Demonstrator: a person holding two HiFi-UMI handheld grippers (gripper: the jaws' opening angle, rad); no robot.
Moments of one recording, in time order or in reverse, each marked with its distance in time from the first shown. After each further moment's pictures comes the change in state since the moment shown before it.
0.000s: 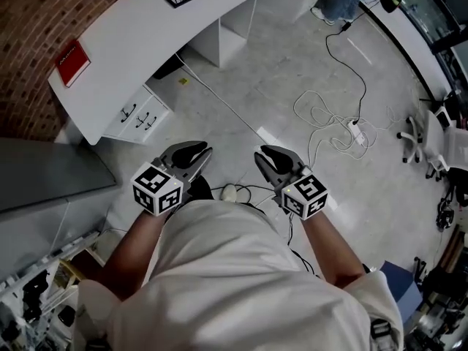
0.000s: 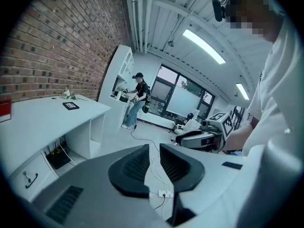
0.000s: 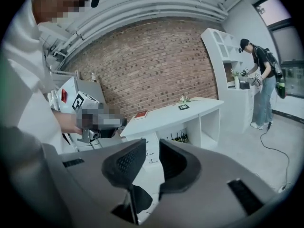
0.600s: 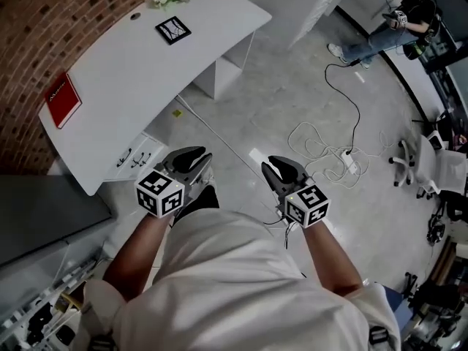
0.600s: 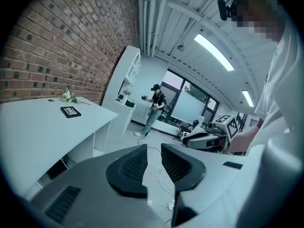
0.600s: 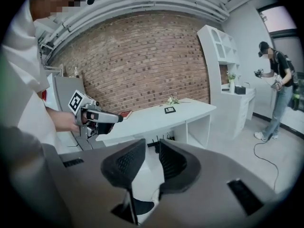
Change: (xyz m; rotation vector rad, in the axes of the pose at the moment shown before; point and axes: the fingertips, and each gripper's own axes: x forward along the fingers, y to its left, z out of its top) left arm 0.083 0.149 0.086 -0.037 -0.046 0.001; right arm 0.097 -0.129 0.072 -0.013 0.045 -0.104
